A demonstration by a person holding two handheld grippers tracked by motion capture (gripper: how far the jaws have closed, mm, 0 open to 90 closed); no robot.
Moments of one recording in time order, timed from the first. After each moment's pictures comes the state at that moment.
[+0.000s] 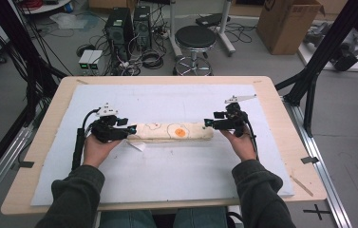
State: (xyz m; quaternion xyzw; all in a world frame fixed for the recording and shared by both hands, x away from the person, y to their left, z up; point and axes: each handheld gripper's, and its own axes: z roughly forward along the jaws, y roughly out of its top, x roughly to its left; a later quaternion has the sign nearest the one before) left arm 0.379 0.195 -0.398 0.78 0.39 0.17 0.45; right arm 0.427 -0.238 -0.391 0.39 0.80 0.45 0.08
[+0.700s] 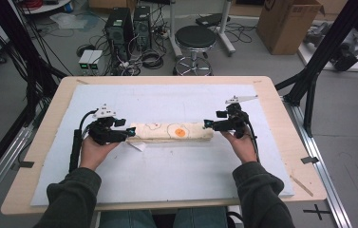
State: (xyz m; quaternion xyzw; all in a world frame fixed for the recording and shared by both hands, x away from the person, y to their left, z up) left arm 0.368 0.198 -0.391 0.79 0.38 0.17 0.46; right arm 0.419 -0.236 -0.385 0.39 0.80 0.46 0.09
